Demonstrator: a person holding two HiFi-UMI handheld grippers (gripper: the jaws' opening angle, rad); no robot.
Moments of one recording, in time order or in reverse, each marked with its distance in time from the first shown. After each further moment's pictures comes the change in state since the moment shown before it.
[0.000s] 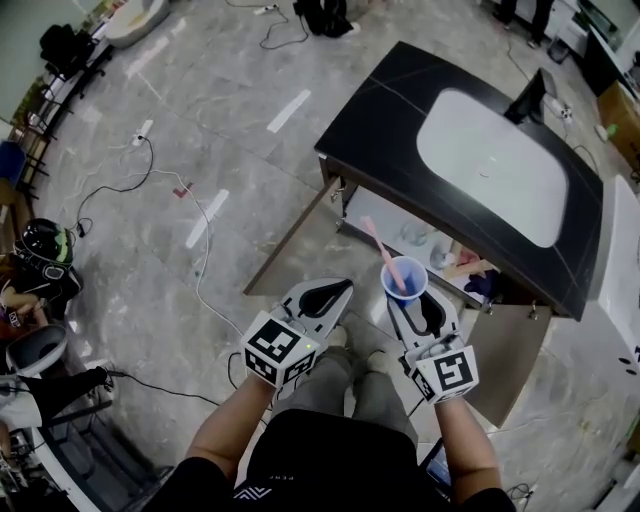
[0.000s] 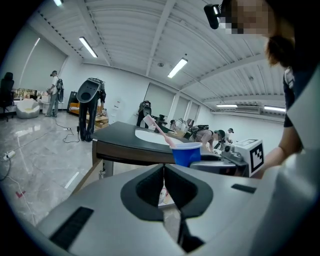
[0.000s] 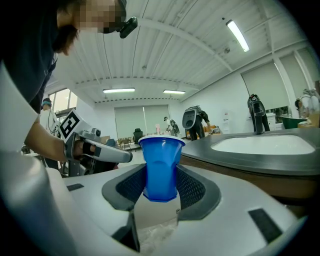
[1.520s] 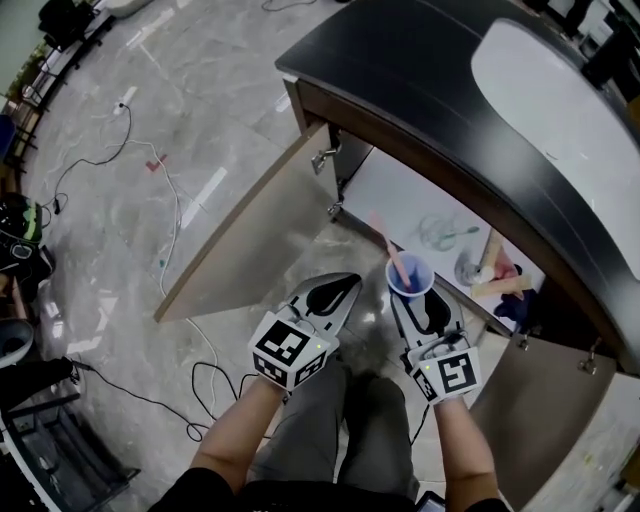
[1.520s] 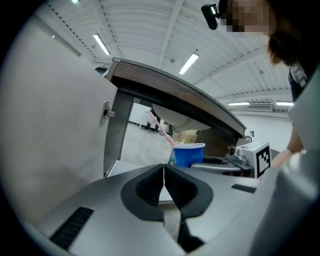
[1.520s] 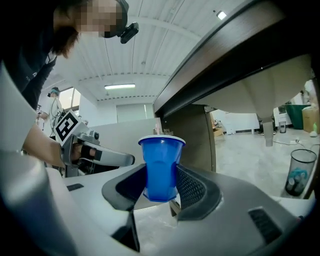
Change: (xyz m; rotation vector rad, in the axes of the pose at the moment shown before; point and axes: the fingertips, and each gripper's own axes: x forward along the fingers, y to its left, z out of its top) left arm 0.163 0.109 -0.216 -0.048 -0.045 0.102; right arm 0.100 -0.106 -0.248 0.002 -0.023 0.049
